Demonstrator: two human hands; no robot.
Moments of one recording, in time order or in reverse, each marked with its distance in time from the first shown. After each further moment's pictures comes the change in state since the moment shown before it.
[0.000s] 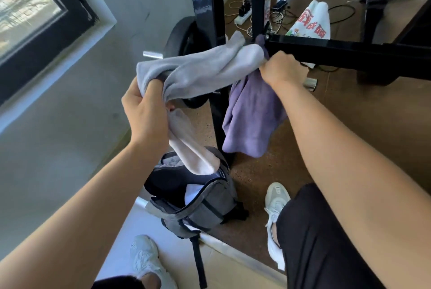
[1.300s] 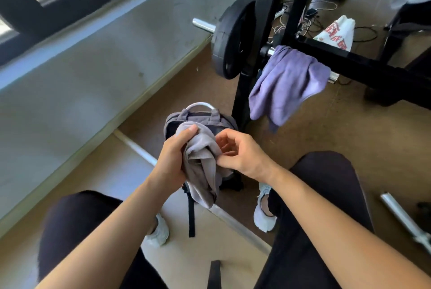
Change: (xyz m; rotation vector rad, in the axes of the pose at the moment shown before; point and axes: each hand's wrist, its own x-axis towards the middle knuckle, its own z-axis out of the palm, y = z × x) left_hand -0.134 -0.062 -0.148 -0.370 -0.404 -0.587; right_hand -0.303 0.015 -0.004 0.803 -0.981 -0.507
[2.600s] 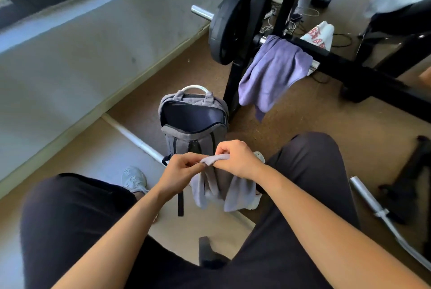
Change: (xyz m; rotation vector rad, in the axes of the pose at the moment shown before) left_hand -0.058 -0.099 -0.047 0.683 -0.094 0.180; right_hand -0.059 0.032 0.041 -0.535 0.052 0.177
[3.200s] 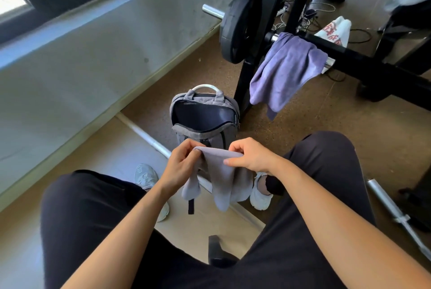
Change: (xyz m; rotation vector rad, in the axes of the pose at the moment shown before) left_hand 0.000 0.005 -0.011 -0.056 0.220 0.035; right_hand 0.013 0.016 -0.012 0.102 -0.209 0.044
